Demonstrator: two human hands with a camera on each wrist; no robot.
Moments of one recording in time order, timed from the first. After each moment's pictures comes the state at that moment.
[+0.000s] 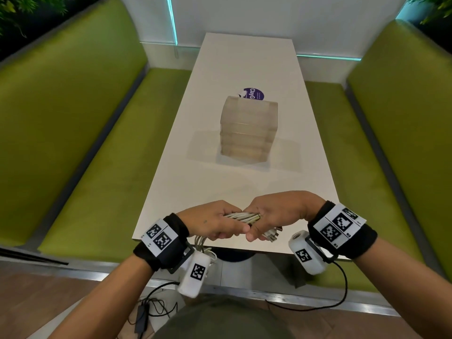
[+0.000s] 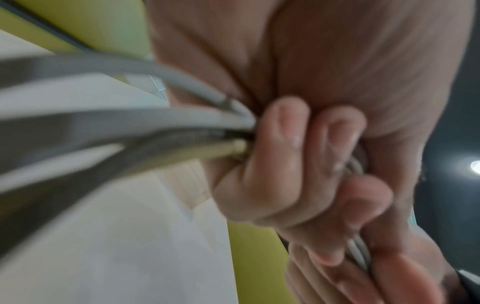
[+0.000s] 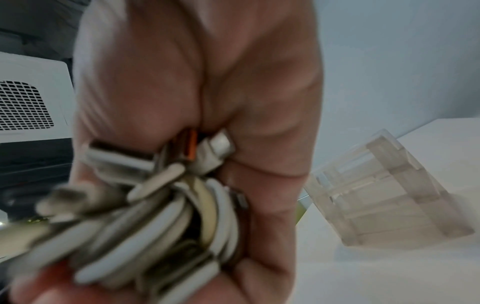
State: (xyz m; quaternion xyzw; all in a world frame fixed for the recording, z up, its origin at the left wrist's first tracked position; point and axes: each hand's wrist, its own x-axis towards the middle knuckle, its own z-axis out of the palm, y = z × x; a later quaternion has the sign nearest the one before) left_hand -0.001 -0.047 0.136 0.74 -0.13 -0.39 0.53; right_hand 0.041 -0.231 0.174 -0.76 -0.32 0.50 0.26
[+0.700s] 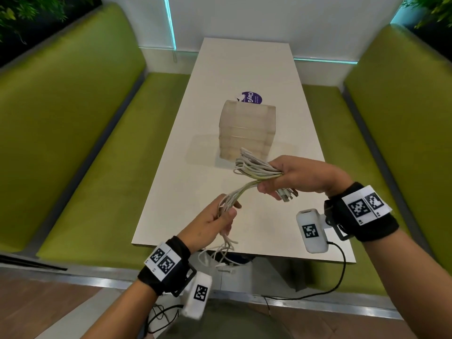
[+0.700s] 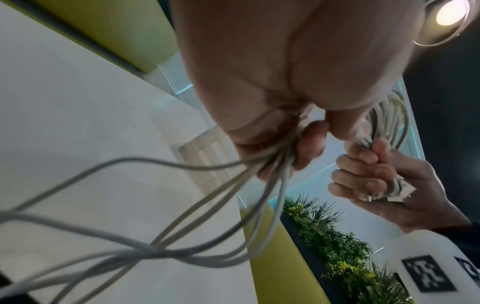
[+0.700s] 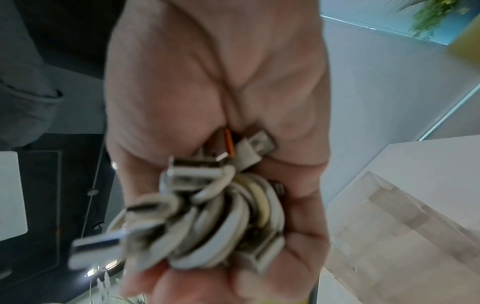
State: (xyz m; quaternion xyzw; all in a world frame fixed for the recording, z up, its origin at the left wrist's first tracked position) left_hand -0.017 -0.050 0.098 0.71 -0.11 -0.14 0.68; right_hand 0.071 -0.260 0.223 -0.82 -0.30 0.32 0.37
